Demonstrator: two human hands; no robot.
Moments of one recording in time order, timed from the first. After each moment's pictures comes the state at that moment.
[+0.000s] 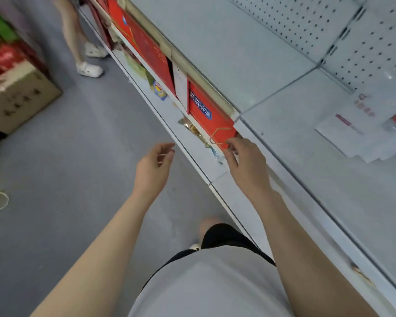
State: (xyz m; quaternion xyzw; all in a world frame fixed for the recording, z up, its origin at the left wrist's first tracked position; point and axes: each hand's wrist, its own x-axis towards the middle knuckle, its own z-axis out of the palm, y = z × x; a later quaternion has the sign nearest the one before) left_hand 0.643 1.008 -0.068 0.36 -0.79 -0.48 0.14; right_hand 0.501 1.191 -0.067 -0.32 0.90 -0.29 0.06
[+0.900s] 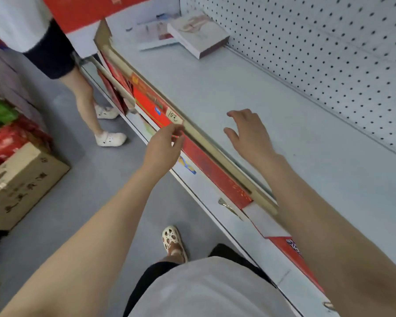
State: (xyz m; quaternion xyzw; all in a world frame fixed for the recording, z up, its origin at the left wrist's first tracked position) left_hand 0.284 0.444 -0.045 0.25 -0.88 -0.39 0.10; right_hand 0.153 0.631 -0.037 -0.33 0.92 -0.20 0.04
